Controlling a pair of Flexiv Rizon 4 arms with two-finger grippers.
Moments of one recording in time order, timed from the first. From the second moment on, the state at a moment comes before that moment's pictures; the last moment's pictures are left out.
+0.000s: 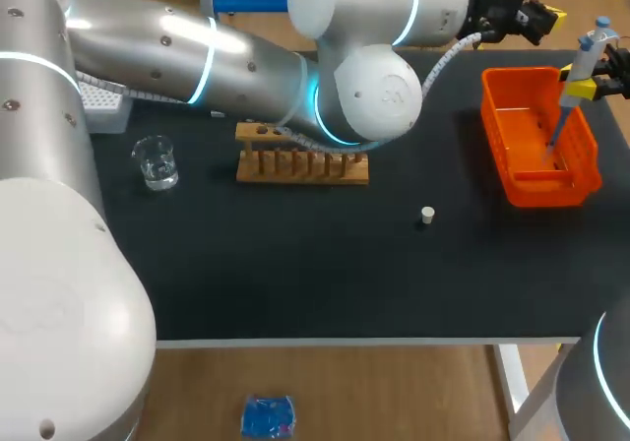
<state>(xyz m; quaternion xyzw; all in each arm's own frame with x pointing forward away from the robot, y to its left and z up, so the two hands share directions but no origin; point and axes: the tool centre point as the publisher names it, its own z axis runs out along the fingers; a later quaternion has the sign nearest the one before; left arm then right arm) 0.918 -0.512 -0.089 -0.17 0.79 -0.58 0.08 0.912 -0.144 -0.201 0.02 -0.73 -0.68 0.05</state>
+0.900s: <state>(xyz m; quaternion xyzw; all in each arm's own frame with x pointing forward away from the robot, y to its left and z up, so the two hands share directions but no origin) 0.908 -0.544 -0.099 -0.15 0.79 -0.59 0.09 0.912 -0.144 -0.201 0.02 -0.73 -0.68 0.05</state>
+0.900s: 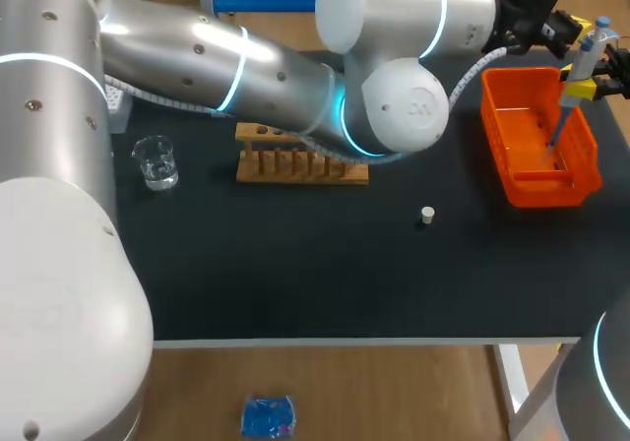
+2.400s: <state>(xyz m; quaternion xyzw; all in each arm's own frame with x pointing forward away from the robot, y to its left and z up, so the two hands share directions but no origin) 0.917 -0.552 -0.116 -0.15 0.79 -0.58 0.08 0.912 -0.145 -0.203 0.02 -0.73 -0.68 0.05</state>
